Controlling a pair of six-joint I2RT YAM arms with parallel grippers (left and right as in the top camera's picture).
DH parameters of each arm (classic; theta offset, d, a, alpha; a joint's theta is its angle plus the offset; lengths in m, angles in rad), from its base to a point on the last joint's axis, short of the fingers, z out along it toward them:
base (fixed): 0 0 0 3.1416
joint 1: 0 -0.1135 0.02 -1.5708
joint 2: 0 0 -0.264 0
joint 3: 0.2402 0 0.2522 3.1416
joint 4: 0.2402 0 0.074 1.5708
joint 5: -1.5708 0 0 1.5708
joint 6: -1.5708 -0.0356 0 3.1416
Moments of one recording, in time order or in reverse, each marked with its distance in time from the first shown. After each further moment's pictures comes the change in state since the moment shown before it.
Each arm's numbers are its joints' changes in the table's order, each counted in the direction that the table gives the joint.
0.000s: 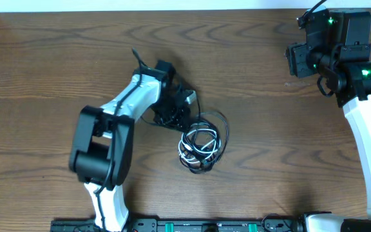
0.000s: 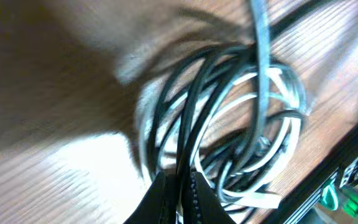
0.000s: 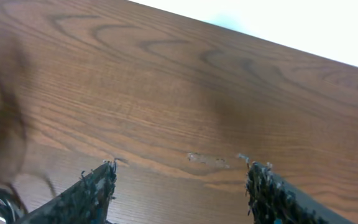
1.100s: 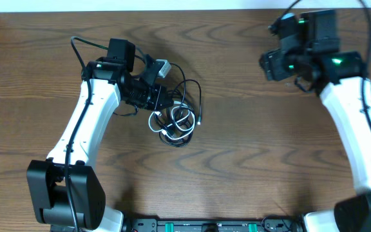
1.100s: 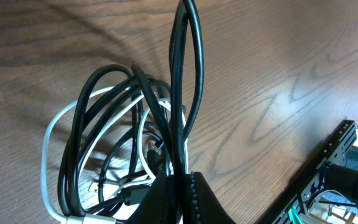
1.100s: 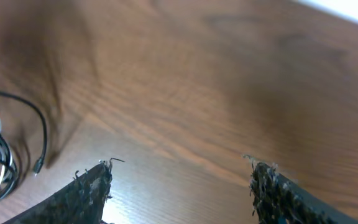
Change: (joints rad) left arm -0.172 0.317 0.016 -0.001 -0.093 0.000; right arm -0.105 -0.148 0.000 0.008 0.113 -0.011
